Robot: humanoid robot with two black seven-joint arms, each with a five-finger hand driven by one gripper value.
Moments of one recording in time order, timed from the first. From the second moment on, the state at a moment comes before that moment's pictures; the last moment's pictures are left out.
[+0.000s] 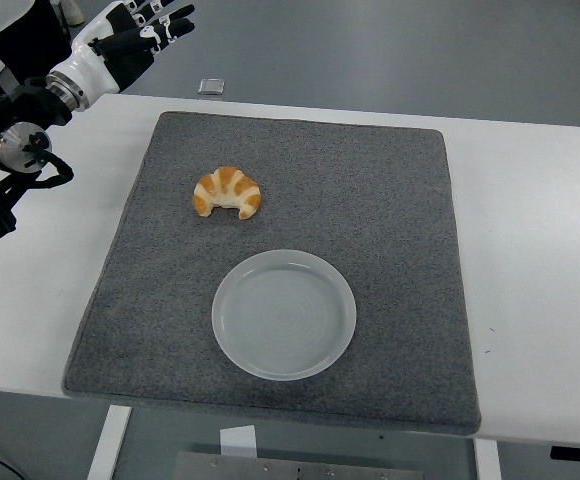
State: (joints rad) left arm -1.02 0.44 -0.53 -0.60 0.02 -0.46 -0.27; right arm 0.07 0.00 -0.16 0.13 0.08 -0.19 -0.03
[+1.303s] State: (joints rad) left arm -1.00 0.43 -0.59 -0.60 0.00 -0.53 -0.27; right arm 0.07 0.00 -0.16 0.13 0.08 -0.19 -0.03
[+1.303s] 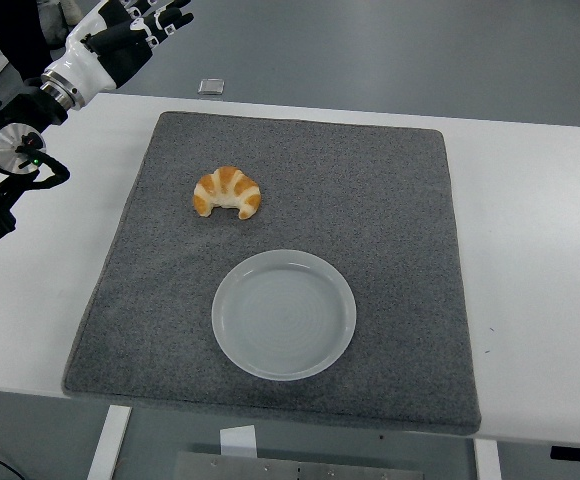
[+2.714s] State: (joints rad) left arm -1.06 0.44 -0.57 -0.61 0.02 -0.47 -0.27; right arm 0.07 0.00 -0.16 0.13 0.08 -0.19 -0.03
